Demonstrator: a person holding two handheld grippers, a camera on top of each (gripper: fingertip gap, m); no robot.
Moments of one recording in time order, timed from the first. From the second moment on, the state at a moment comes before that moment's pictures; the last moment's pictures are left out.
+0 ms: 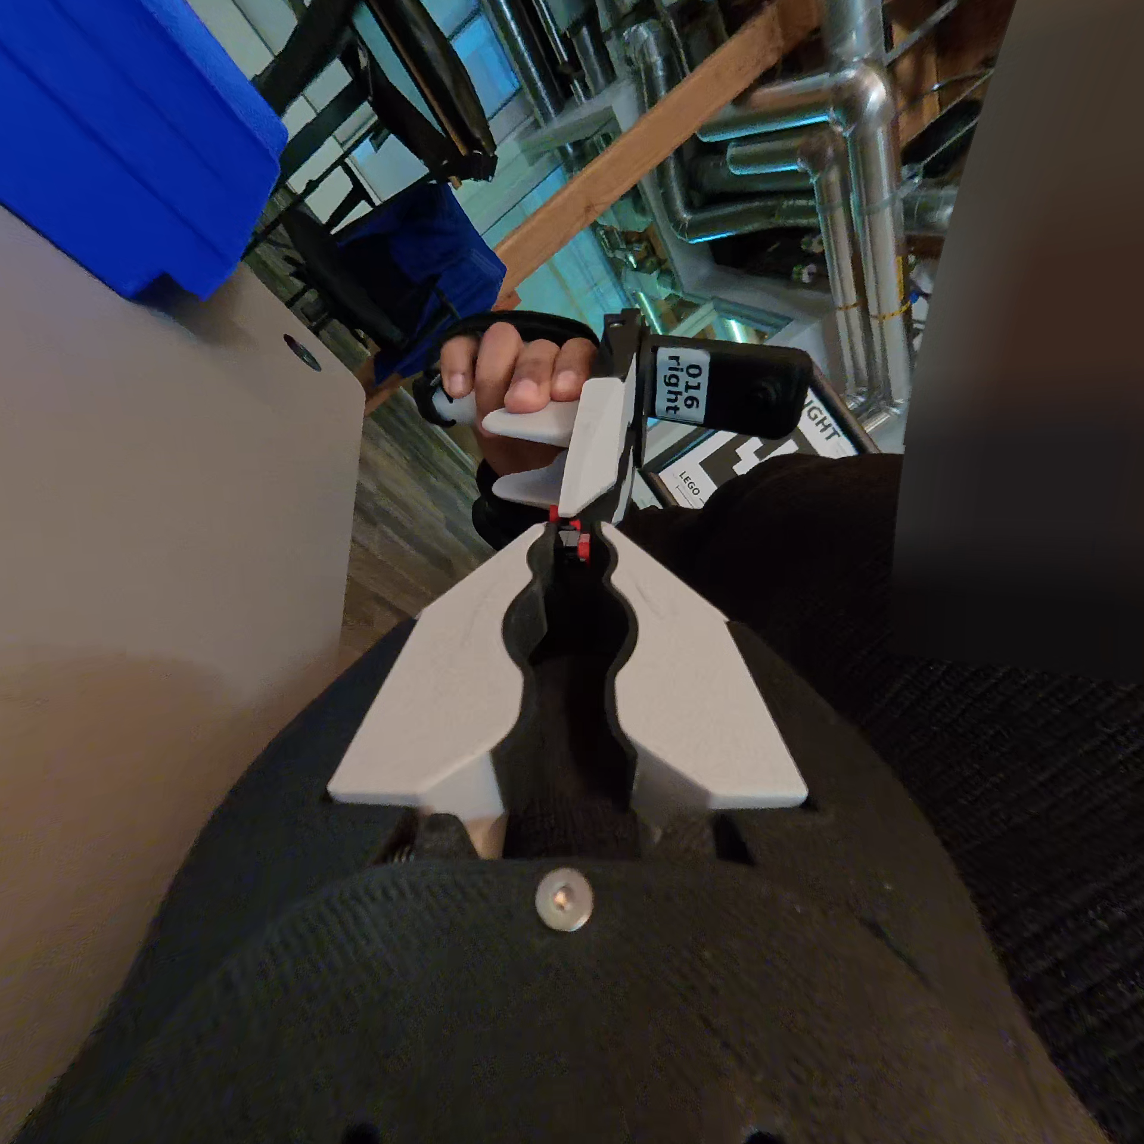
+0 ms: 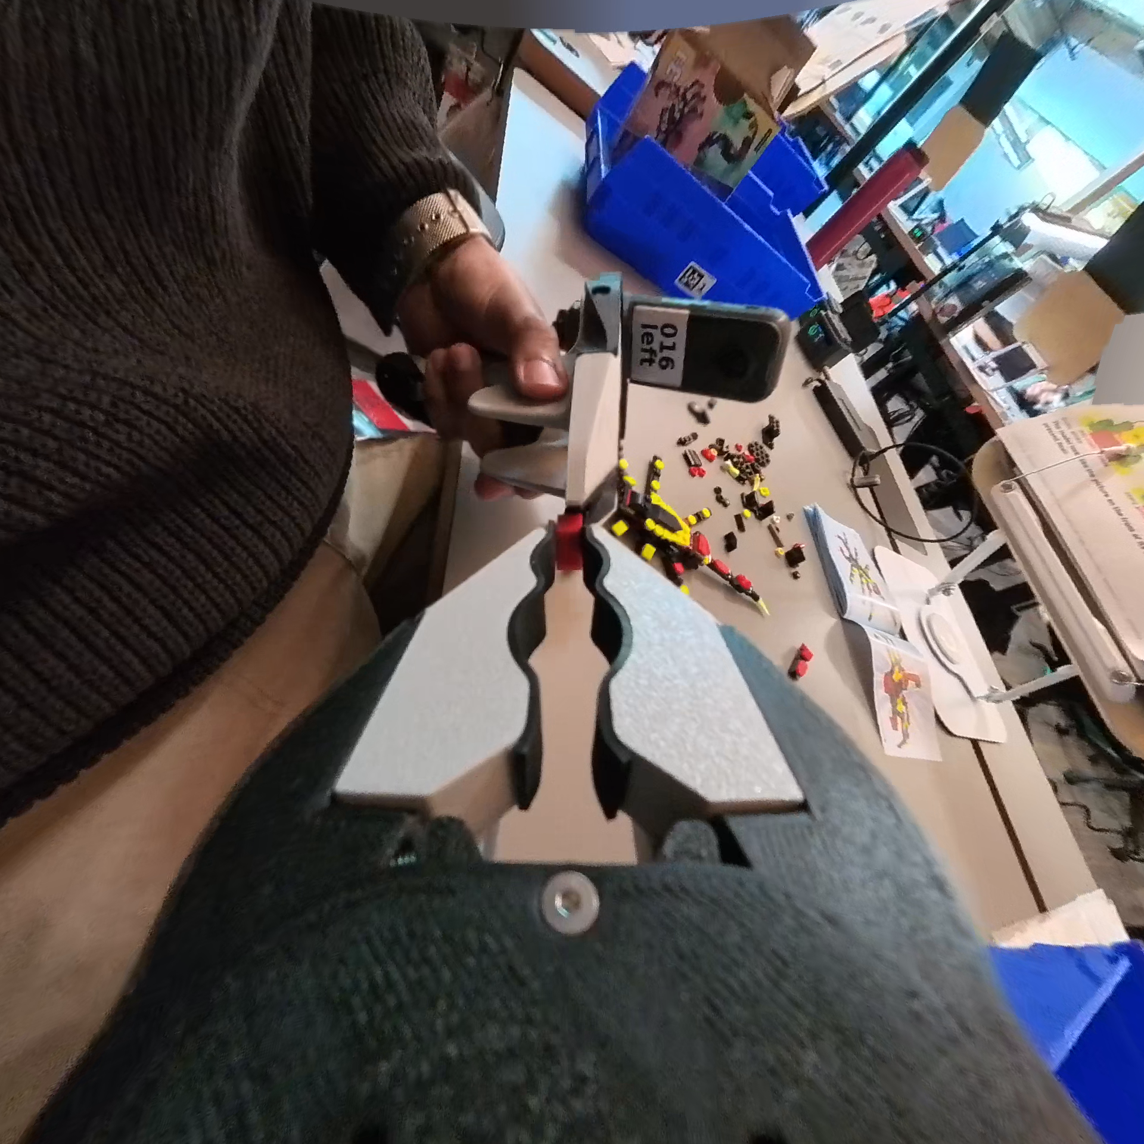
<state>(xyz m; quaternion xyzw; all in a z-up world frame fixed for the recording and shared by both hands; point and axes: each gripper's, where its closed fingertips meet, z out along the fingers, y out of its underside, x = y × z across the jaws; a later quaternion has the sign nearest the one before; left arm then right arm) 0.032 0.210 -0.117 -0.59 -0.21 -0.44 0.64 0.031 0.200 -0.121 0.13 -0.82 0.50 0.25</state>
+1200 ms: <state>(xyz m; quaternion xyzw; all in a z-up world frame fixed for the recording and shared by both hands) -0.036 0.195 -0.145 -0.62 -0.35 -0.25 0.65 -0.033 0.217 -0.151 -0.13 -0.82 0.52 0.20</state>
